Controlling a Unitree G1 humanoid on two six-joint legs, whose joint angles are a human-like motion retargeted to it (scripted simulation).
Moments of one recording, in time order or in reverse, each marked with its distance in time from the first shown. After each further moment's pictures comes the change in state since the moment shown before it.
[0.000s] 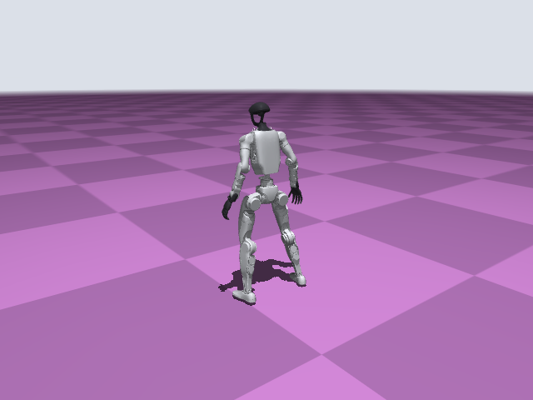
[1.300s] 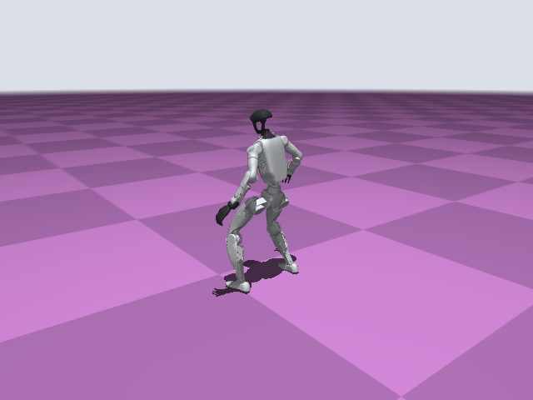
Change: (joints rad) left arm 0.035 0.292 0.101 -0.255 -0.034 0.040 0.125; right arm -0.043 -0.338 -0.083 -0.518 0.056 0.013 -0.045; waist 0.050 -0.039 0.362; left_leg -0.294 0.045 -0.147 0.796 -0.173 0.076; right_leg -0.227 0.057 0.282 0.765 -0.264 -0.114
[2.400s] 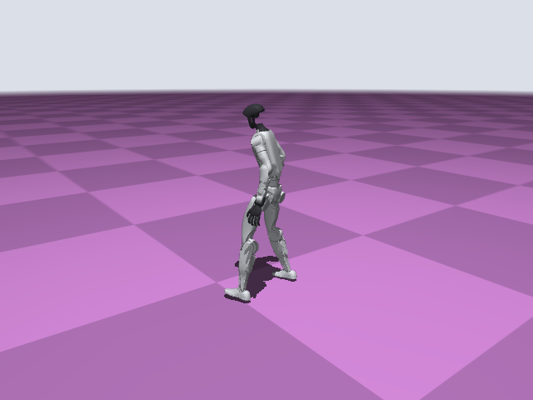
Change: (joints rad) left arm -0.038 -0.356 -0.070 0.159 0.000 -0.018 -0.036; right arm 0.010 0.267 0.077 0.289 -0.085 0.009 -0.006; waist 0.088 0.063 -0.079; left_leg 0.228 -0.045 -0.150 -0.867 0.342 -0.063; right_leg 0.243 0.093 -0.128 -0.489 0.092 0.065
